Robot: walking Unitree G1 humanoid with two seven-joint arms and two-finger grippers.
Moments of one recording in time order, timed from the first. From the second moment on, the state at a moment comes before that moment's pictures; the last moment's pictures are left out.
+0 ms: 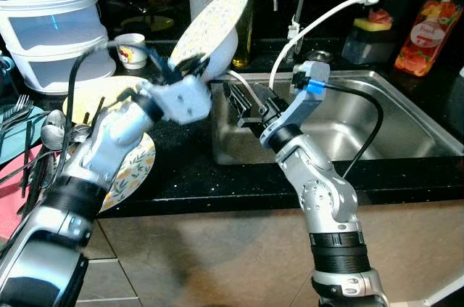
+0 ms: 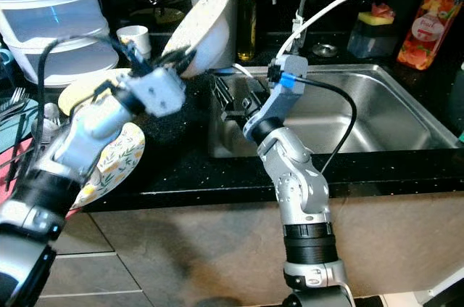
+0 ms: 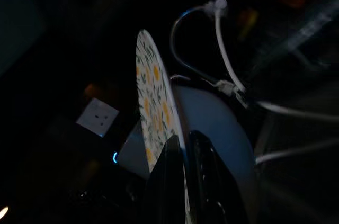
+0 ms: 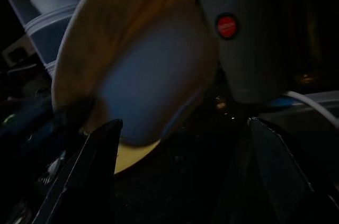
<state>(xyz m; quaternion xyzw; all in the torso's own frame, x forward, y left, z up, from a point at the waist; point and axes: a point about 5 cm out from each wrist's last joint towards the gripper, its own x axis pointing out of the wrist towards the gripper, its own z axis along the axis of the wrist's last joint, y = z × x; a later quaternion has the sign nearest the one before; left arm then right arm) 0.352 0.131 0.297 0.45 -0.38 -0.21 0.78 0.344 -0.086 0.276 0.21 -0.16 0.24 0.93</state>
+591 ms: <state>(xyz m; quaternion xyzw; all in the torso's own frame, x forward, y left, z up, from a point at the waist) 0.348 0.156 0.252 0.57 -0.30 -0.25 0.72 0.354 -0.093 0.288 0.22 -0.16 0.22 0.94</state>
